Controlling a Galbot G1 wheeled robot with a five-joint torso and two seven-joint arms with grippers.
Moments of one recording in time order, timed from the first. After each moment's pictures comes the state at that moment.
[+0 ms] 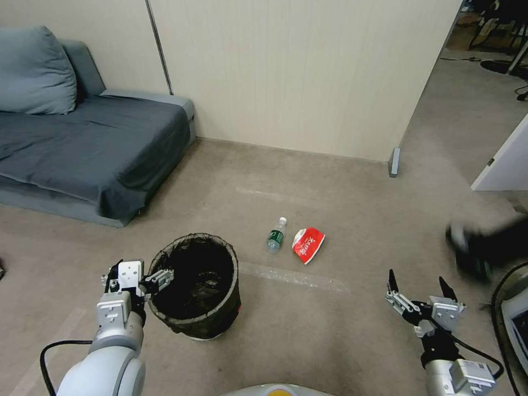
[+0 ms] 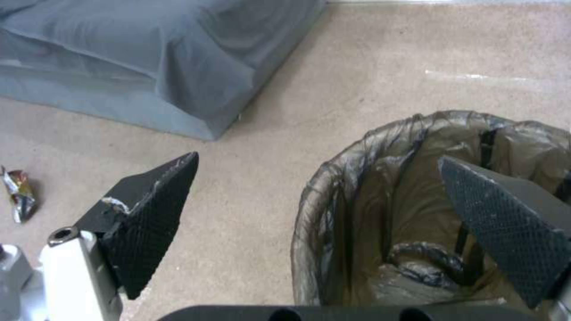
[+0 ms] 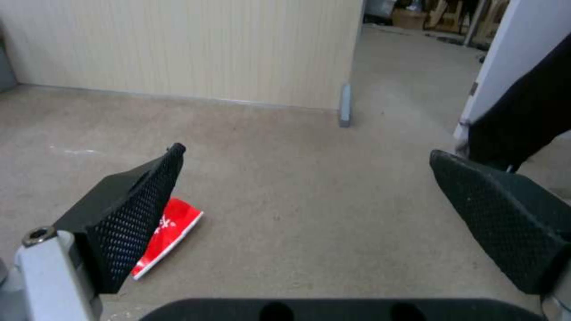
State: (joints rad) left arm 1.70 -1.46 -0.67 -2.33 -0.06 0.54 -0.17; right arm -1.90 1.56 0.71 2.19 0.07 0.09 0.05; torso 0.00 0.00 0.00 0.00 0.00
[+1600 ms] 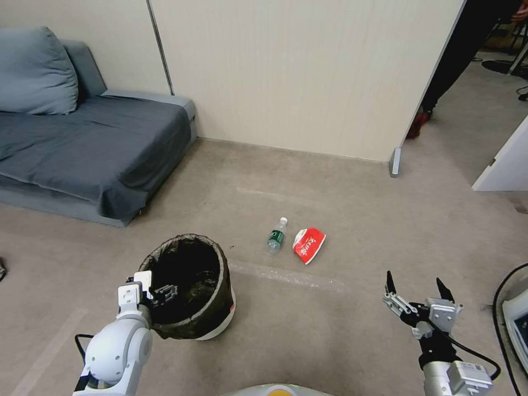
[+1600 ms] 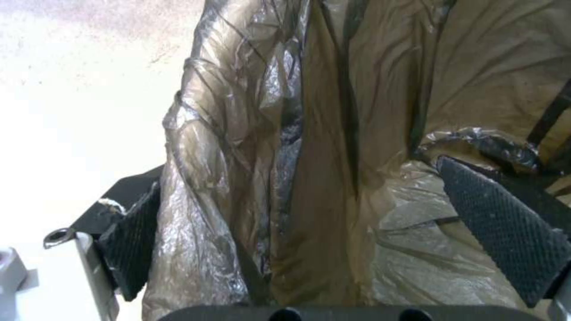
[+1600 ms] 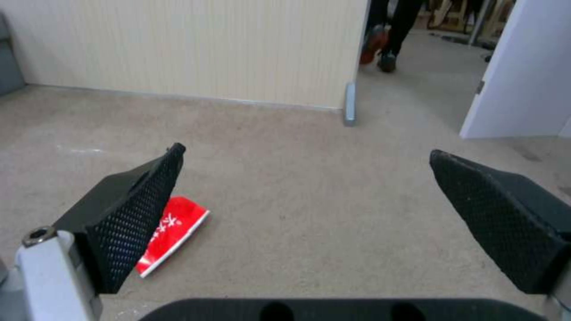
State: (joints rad) left arm 1.51 -1.36 -0.66 -1.97 -0.28 0.73 -0.22; right arm -1.90 1.56 0.70 2.18 0.07 0.10 0.05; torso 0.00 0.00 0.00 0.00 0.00
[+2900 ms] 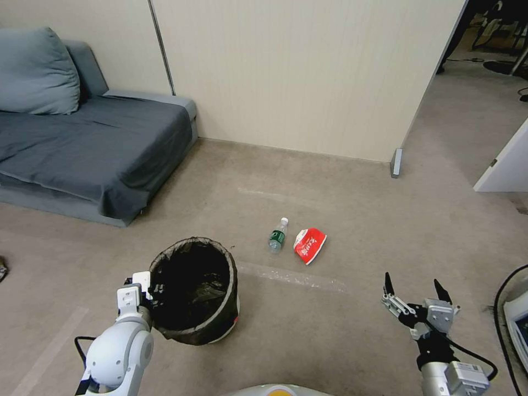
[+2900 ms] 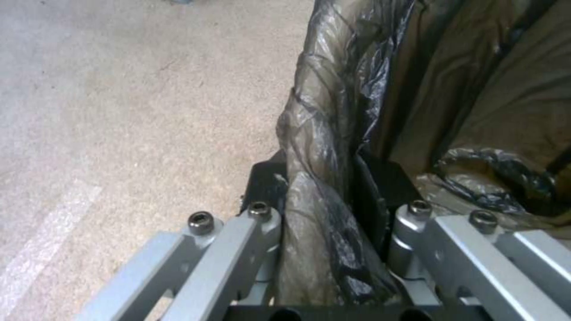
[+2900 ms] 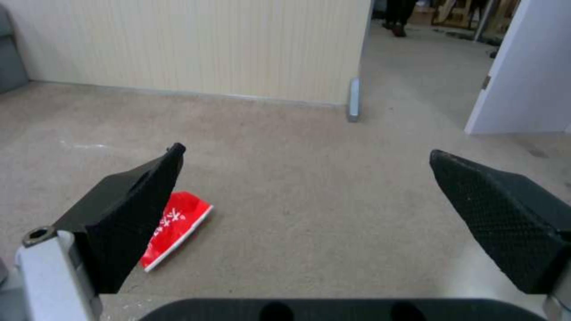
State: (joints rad) left arm 1.53 -1.37 -0.66 -2.00 -0.28 0.73 -0.25; right arm -1.90 1.56 0.69 2.17 0.07 0.11 0.05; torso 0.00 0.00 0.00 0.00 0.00
